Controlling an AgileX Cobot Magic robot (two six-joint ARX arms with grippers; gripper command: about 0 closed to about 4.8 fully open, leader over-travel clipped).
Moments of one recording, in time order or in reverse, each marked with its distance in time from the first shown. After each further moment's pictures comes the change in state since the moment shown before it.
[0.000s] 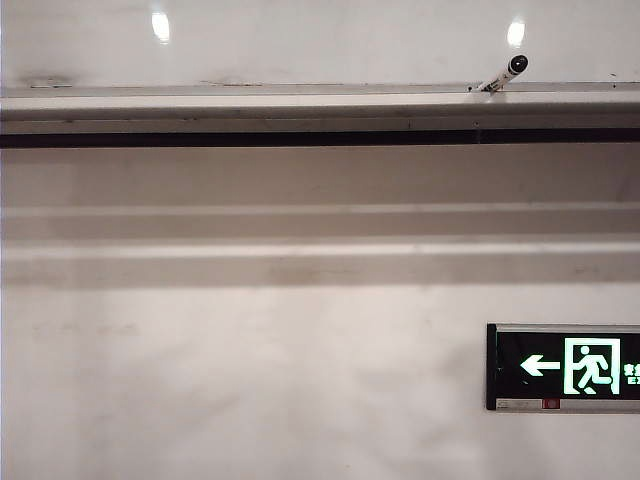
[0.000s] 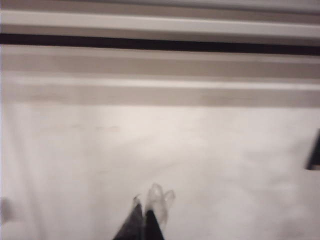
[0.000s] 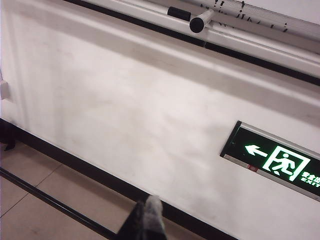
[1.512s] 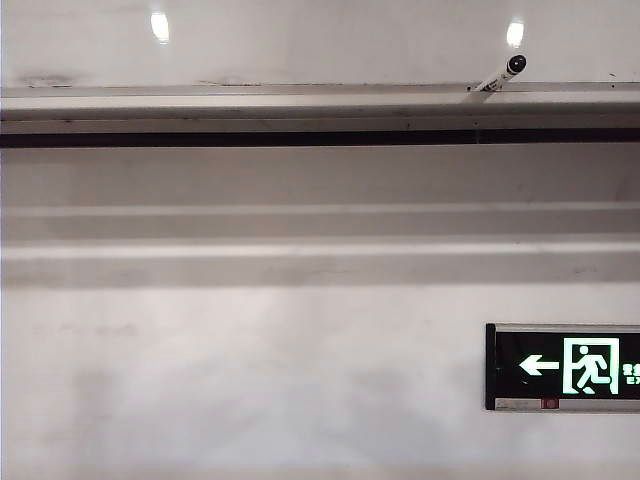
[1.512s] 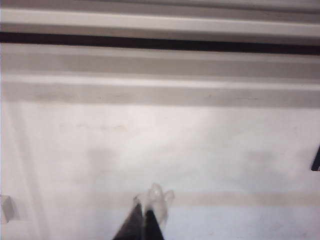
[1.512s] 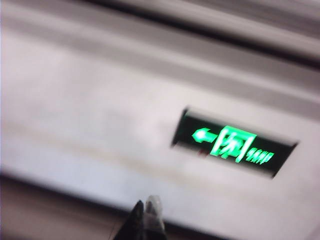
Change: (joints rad) left arm 0.088 0.000 0.000 -0.003 0.080 -0.005; right arm -0.119 0.000 -0.244 0.320 0.129 -0.004
